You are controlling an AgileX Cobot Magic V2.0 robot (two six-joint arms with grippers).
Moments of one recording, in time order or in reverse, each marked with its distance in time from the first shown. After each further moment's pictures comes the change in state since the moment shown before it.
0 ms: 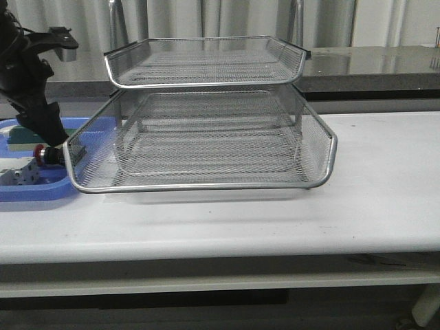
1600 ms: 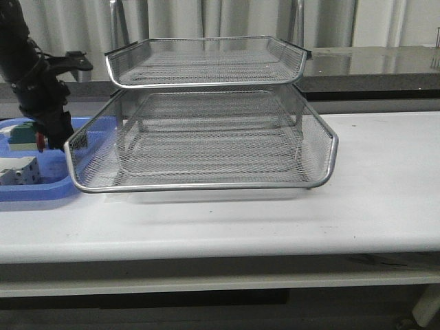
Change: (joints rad) left arm -0.001 0.178 -0.238 -0.035 0.102 0.005; right arm 0.000 0.000 0.000 0.000 0.000 0.002
